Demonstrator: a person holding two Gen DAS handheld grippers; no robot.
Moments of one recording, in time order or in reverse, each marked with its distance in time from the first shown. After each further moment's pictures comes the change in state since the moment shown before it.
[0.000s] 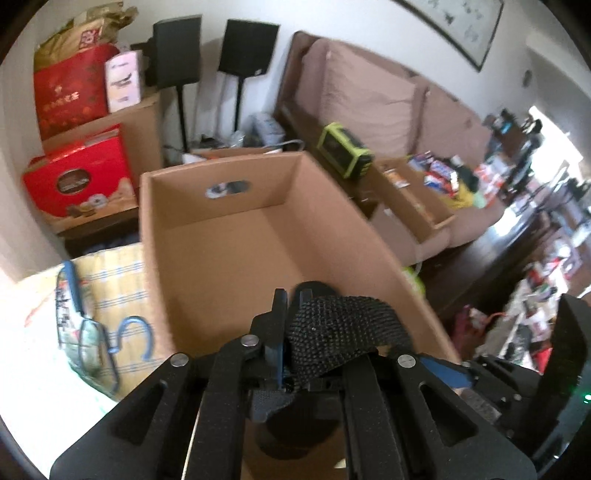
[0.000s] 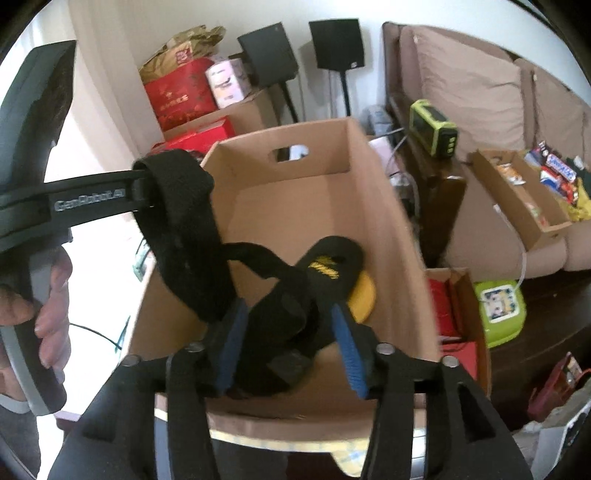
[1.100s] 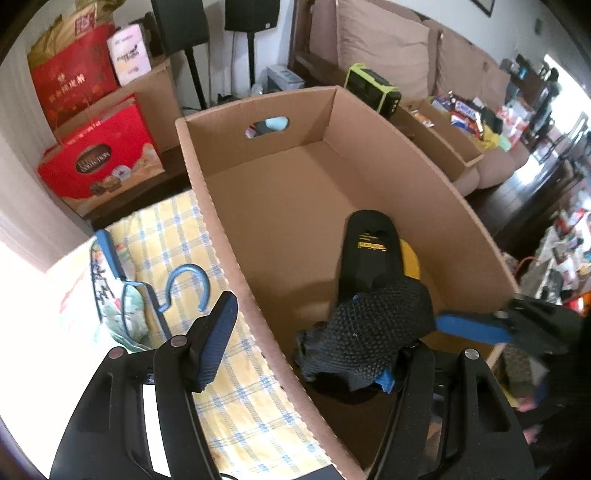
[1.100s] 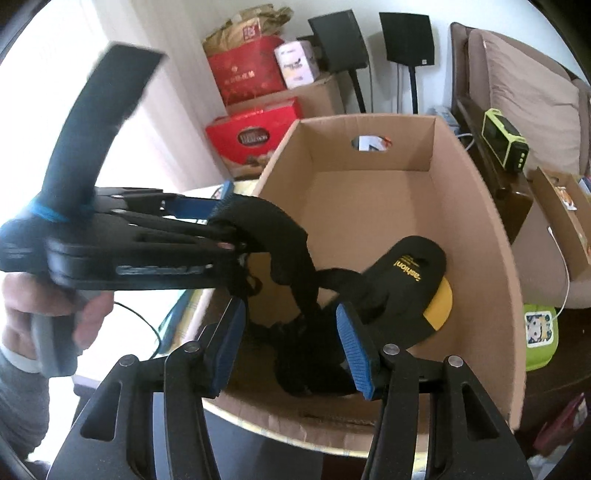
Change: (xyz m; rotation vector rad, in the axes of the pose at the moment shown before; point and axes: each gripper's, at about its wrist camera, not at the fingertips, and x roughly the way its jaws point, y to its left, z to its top) left arm 0.004 0.032 -0.030 0.089 0.184 0.082; right arm 0.018 0.049 -0.001 -0.135 0.040 0.139
